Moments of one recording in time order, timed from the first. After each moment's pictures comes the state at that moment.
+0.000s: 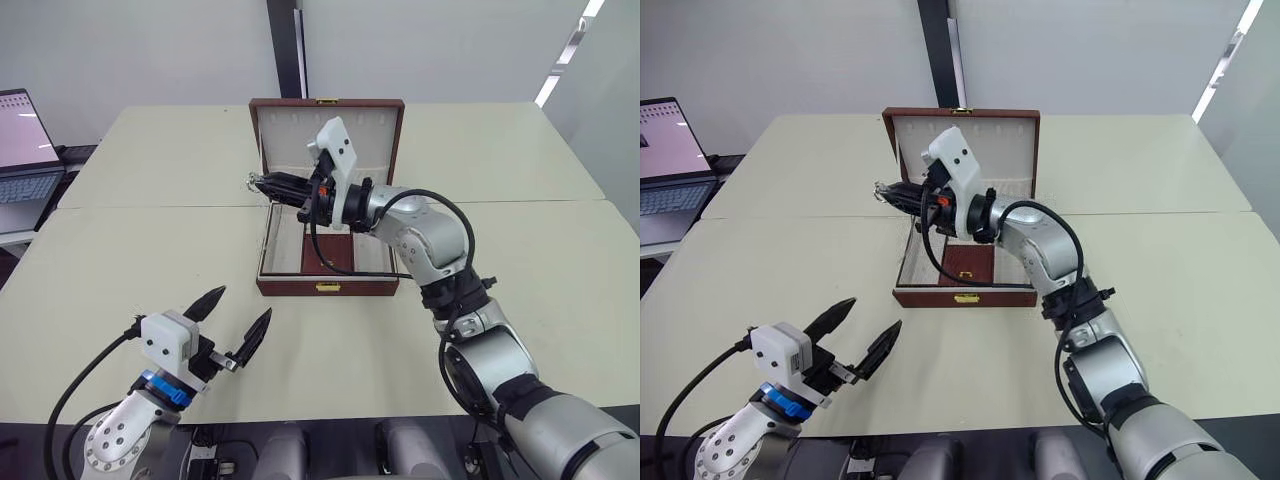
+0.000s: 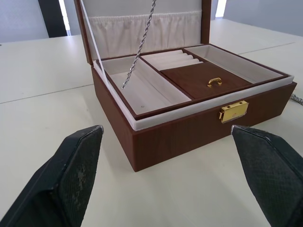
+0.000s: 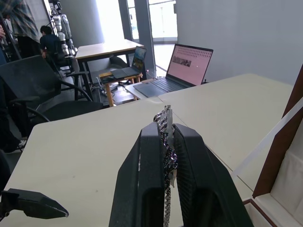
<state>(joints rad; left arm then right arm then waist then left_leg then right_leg) 0.42 0.36 0.20 -0.58 -0.40 0.10 -0.53 -0.97 -0.03 0.20 0.28 0.36 0.49 0.74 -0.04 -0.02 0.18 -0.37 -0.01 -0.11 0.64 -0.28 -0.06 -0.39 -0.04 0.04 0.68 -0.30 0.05</state>
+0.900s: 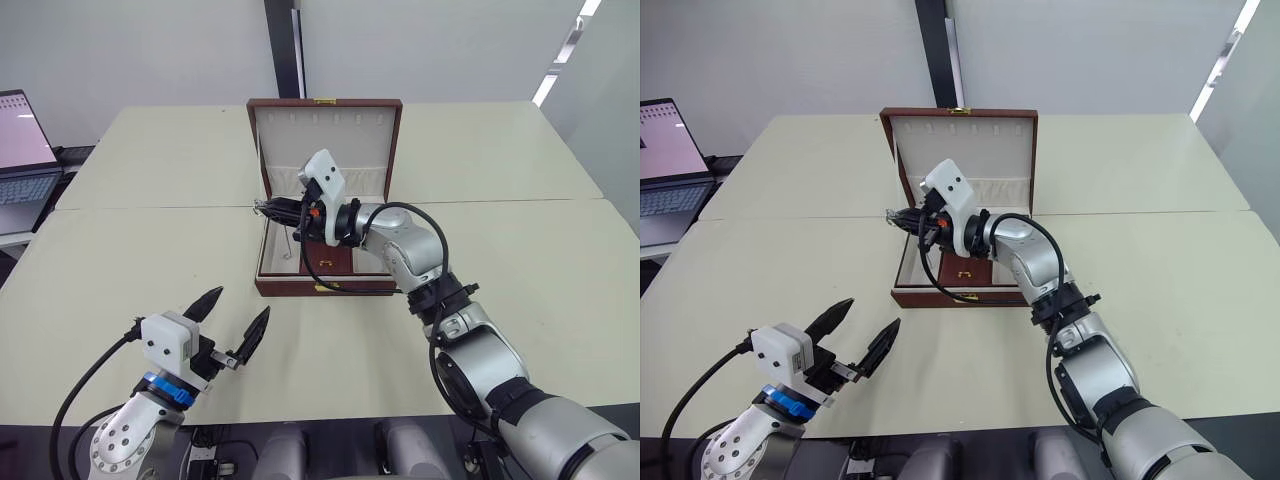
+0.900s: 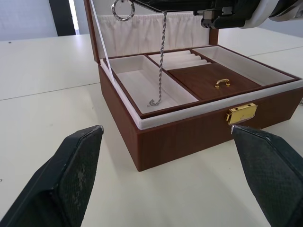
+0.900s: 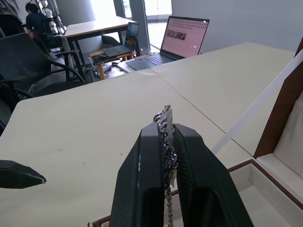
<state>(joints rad) 0.43 0.32 0.20 -0.57 -0.38 0.09 -0.51 -0.96 0.02 0.22 0.45 0.25 0.39 0.77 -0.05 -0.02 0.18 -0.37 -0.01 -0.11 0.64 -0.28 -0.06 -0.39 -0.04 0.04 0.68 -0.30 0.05</state>
